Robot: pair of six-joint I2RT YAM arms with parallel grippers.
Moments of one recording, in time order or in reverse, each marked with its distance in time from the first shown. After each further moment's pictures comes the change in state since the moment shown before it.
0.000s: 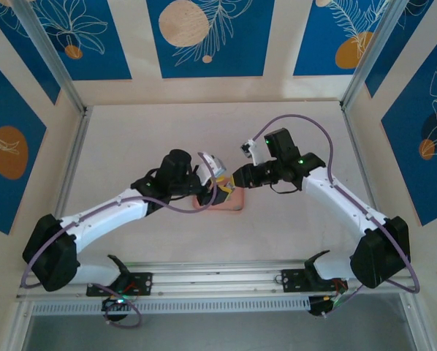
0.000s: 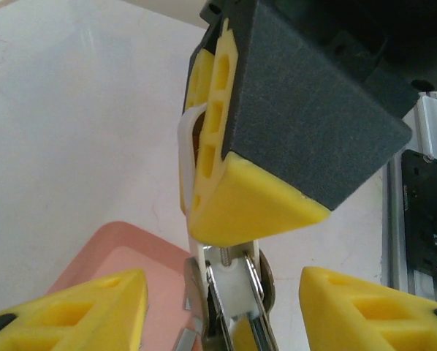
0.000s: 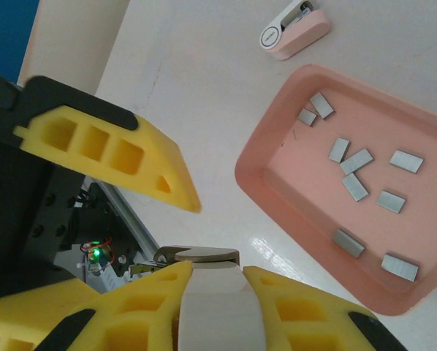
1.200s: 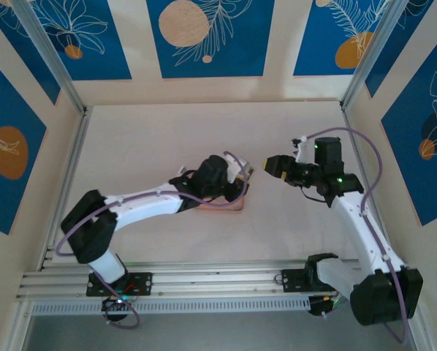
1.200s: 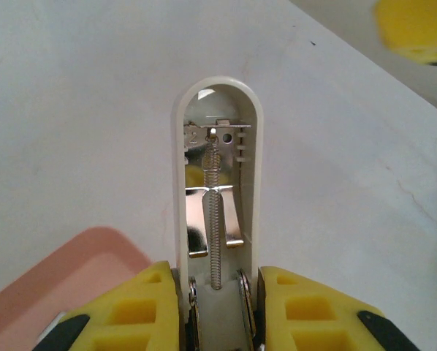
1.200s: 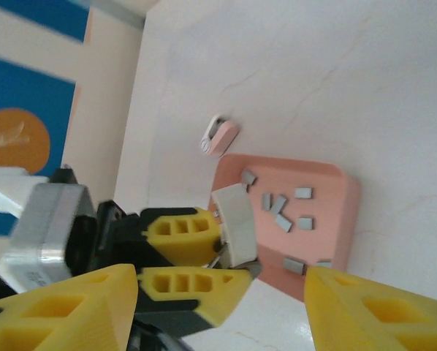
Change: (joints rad) left arm -0.179 0.322 0.182 0.079 -0.370 -0.340; right arm -0.385 -0.307 -0.216 0.101 -0.026 0.257
